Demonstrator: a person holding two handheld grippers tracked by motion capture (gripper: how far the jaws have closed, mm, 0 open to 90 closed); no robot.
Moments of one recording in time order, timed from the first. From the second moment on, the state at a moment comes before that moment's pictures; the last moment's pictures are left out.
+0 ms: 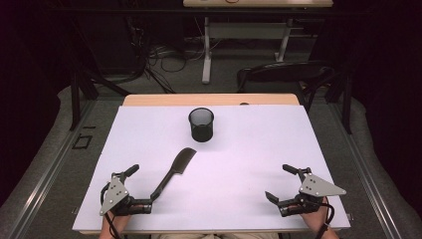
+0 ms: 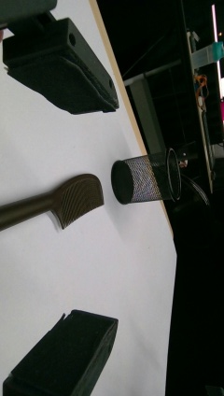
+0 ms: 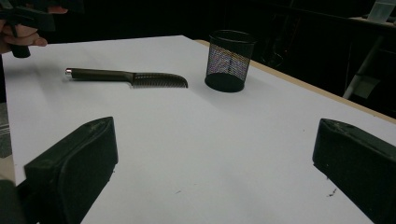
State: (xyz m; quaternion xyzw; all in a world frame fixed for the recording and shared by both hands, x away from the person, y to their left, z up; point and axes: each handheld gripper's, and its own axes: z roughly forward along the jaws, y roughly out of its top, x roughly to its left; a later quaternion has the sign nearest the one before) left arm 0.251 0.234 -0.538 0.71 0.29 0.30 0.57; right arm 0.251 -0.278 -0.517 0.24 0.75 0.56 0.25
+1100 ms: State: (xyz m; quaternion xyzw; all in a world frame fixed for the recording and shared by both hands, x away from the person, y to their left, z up) left arm 0.252 0.221 -0.531 0.74 0.31 0.29 0.53; right arm 0.257 -0.273 -0.518 0.24 0.76 0.55 0.25
